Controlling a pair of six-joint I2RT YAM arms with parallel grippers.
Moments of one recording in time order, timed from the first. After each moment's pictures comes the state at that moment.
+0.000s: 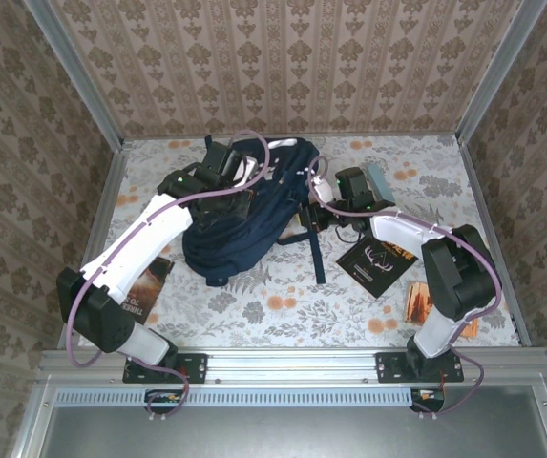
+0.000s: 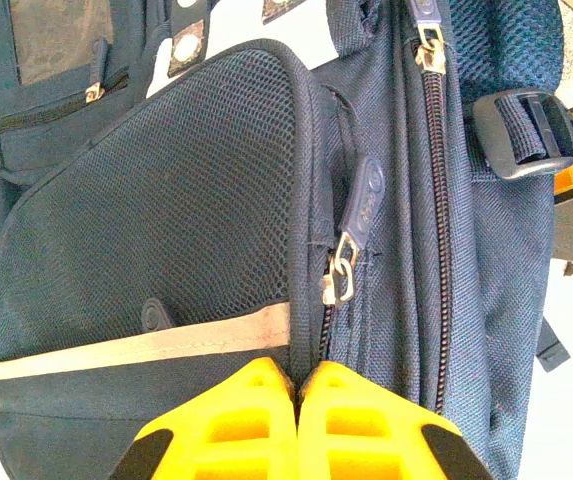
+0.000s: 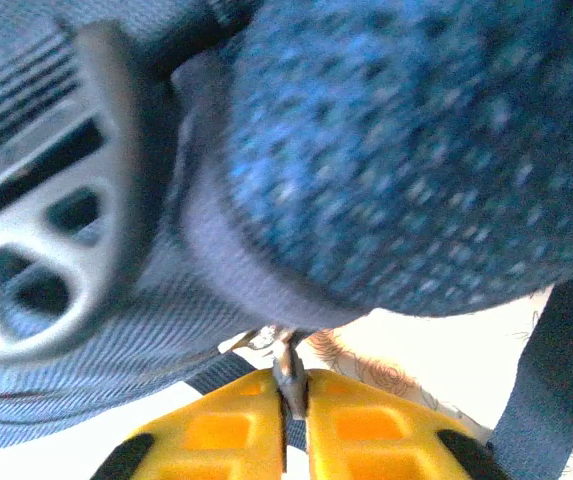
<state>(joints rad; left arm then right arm) -0.62 1.49 1.47 -0.90 -0.02 -0.14 0.37 1.69 1.04 -0.06 -0.59 0.08</state>
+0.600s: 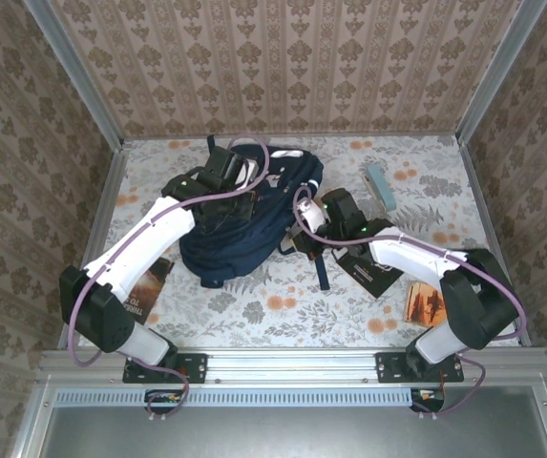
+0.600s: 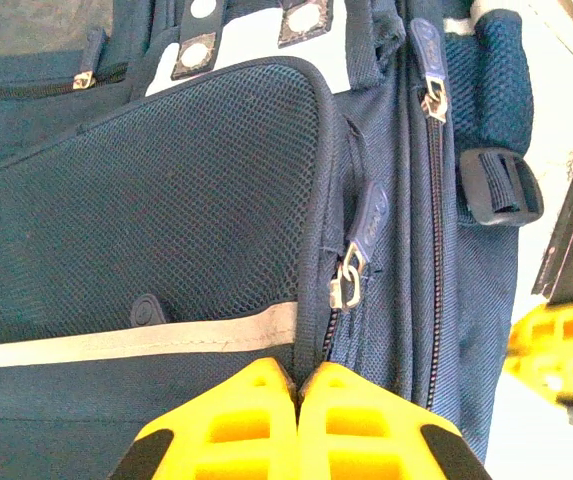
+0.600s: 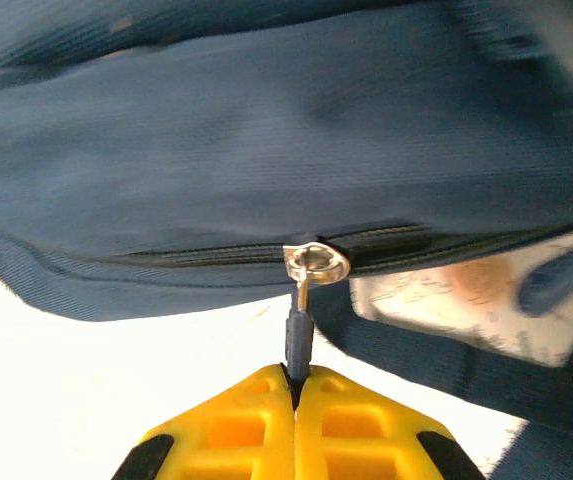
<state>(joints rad) -0.62 1.50 1.41 -0.83 0.02 -0.25 0.57 1.52 0.92 -0.18 -0.41 0.02</state>
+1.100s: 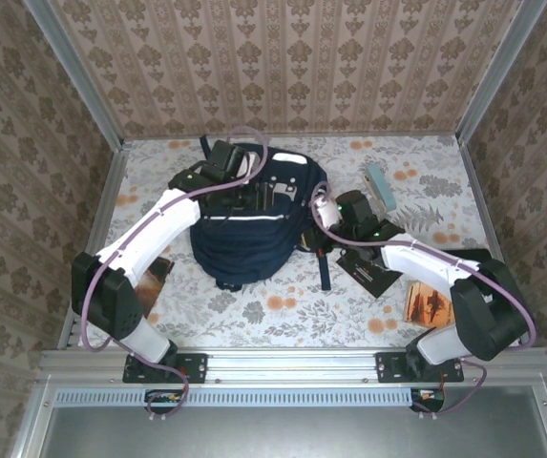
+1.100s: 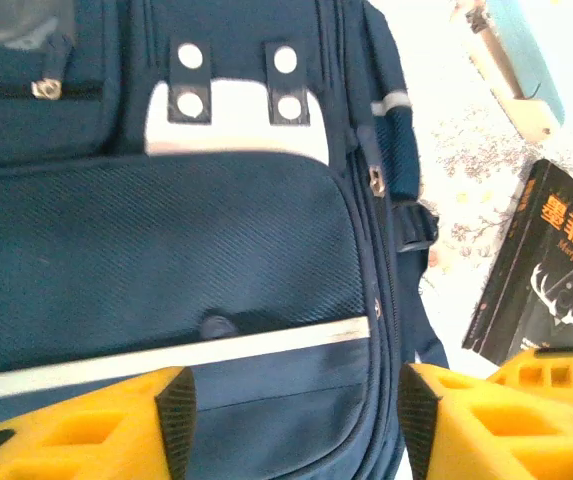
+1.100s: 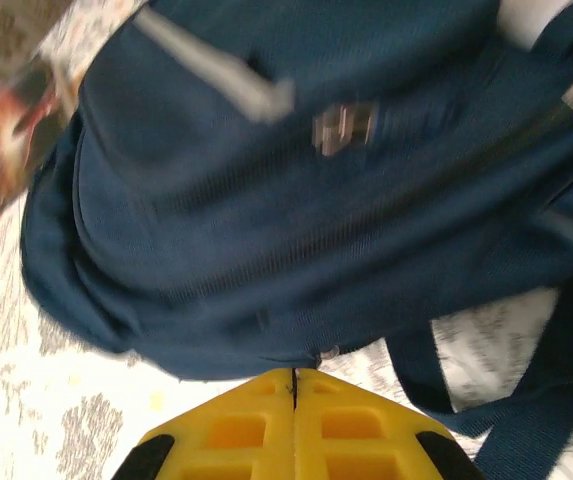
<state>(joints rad) -0.58 1.58 1.44 -0.74 0.16 -0.35 0.47 1.44 0.83 -0.09 -0.40 0.18</state>
